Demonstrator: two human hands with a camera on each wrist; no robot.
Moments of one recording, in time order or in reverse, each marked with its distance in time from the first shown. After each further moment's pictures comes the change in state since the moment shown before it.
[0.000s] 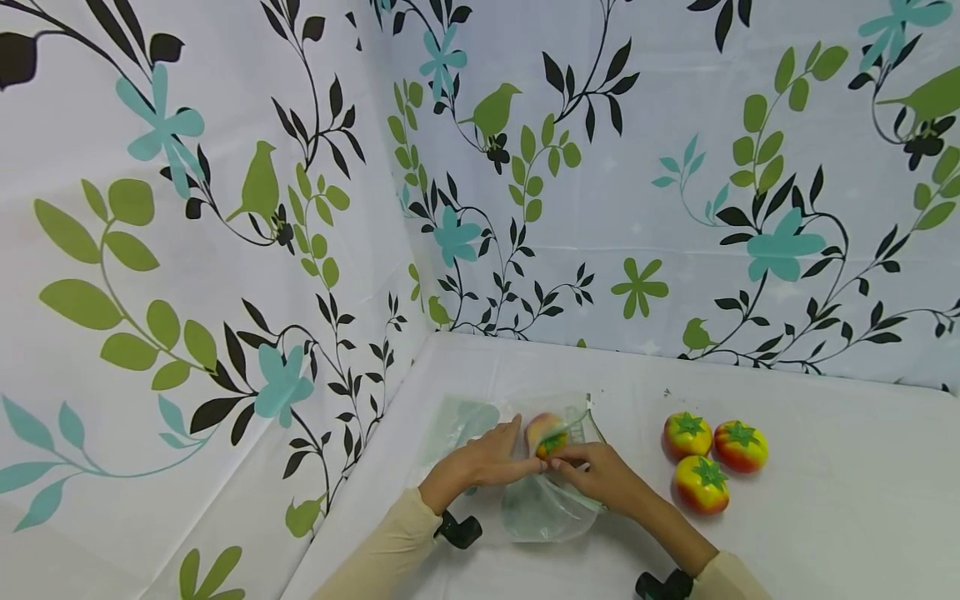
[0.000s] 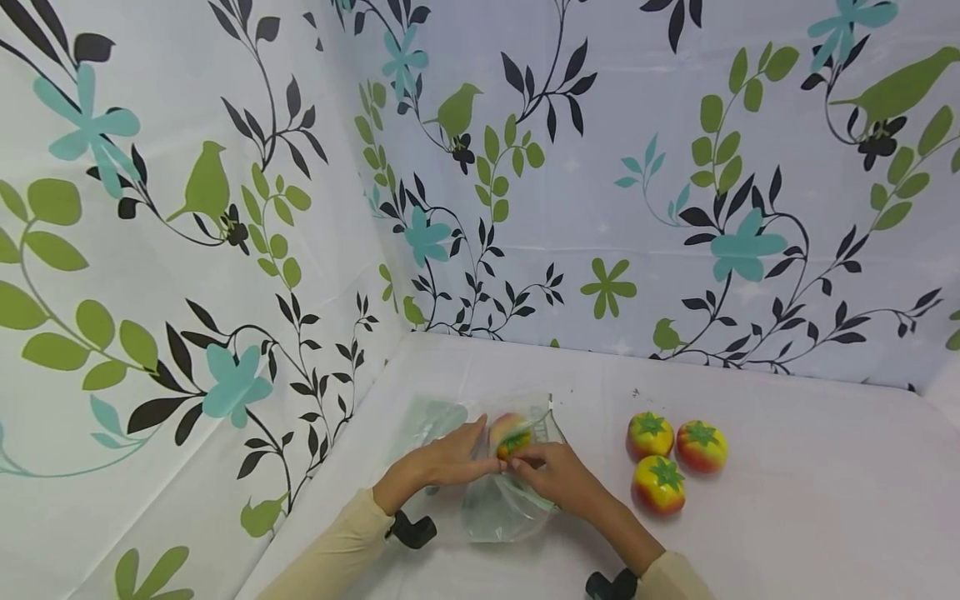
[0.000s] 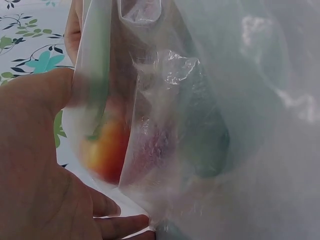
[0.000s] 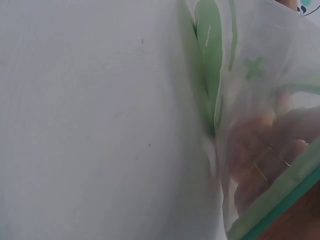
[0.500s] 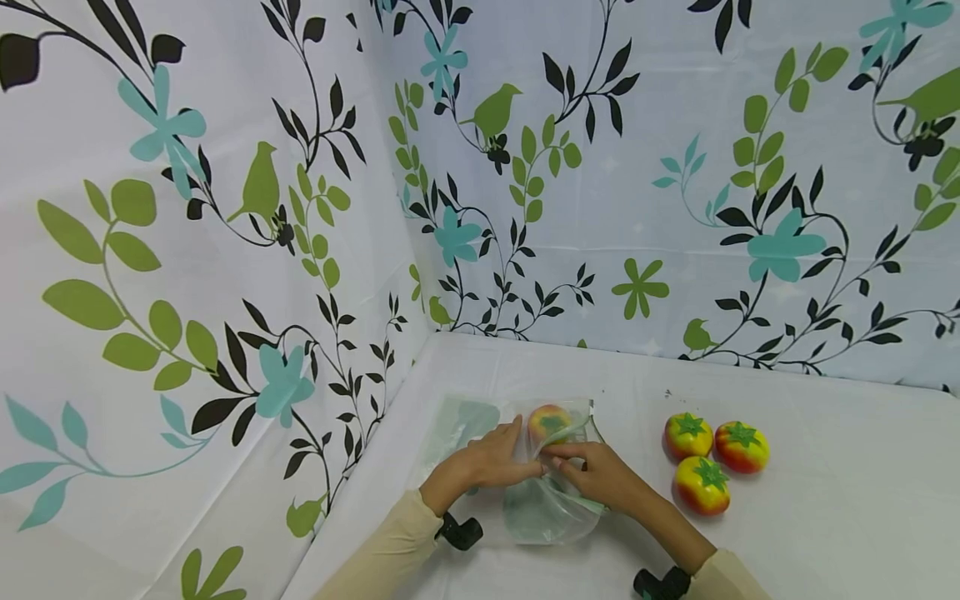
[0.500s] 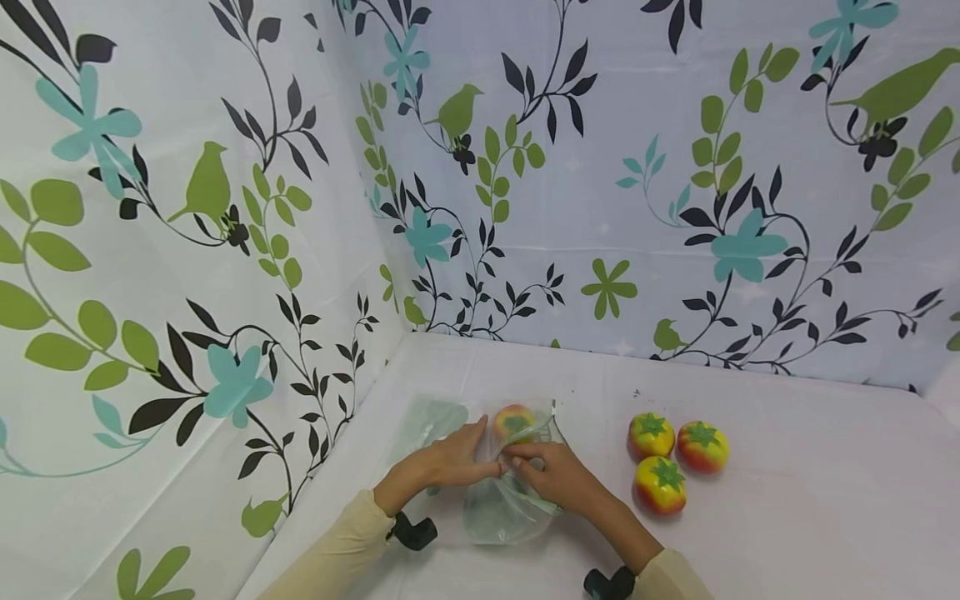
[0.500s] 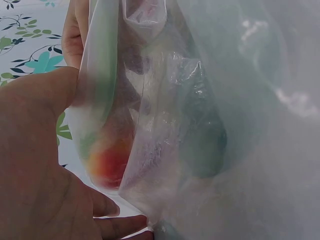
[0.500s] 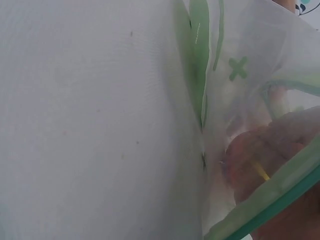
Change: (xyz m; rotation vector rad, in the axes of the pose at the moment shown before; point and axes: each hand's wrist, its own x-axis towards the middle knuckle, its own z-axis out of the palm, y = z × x) left_hand 0.002 -0.001 0.002 0.022 -0.016 -0.012; right_hand 0.004 0.002 0.002 -0.038 -0.020 0.017
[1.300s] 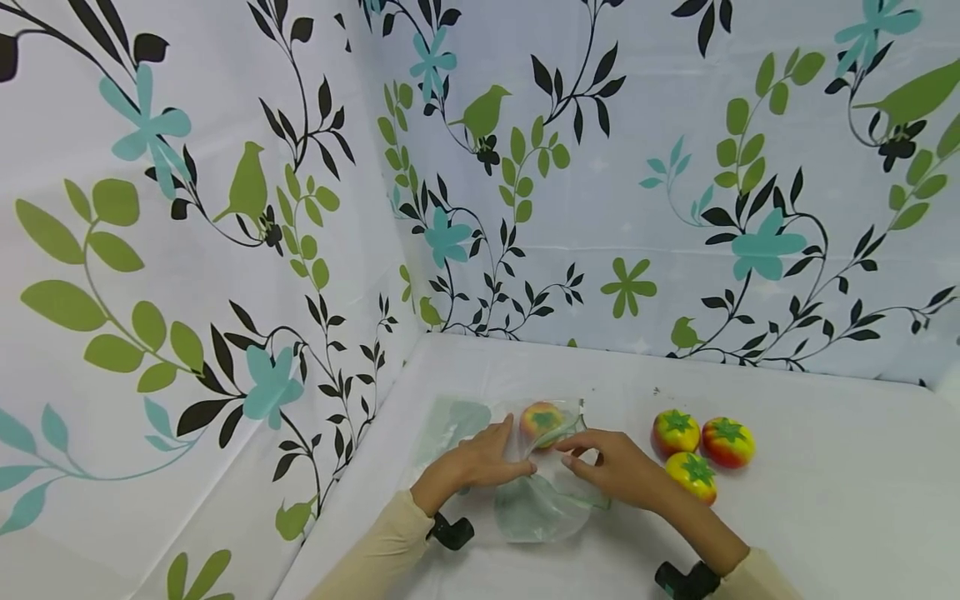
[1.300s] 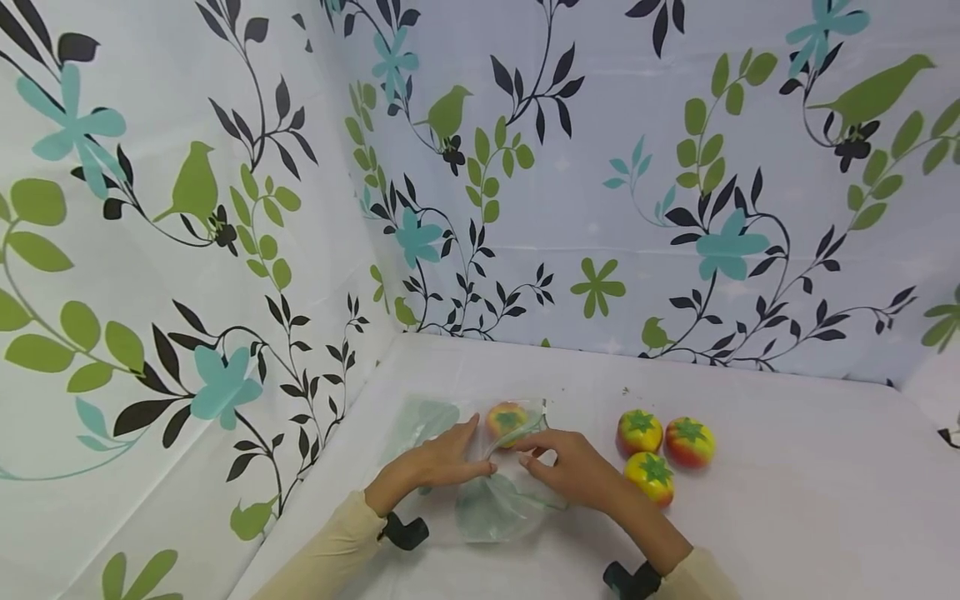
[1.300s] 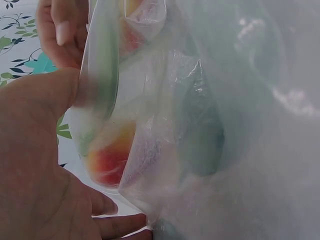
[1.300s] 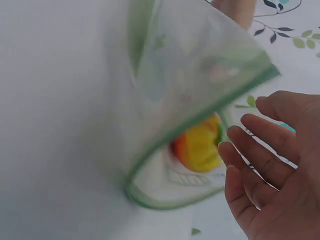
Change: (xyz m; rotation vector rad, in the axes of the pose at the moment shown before) left_hand 0.000 0.002 0.000 -0.018 0.007 -0.006; right_hand -0.023 -0.021 -0.044 -0.084 -0.009 0.044
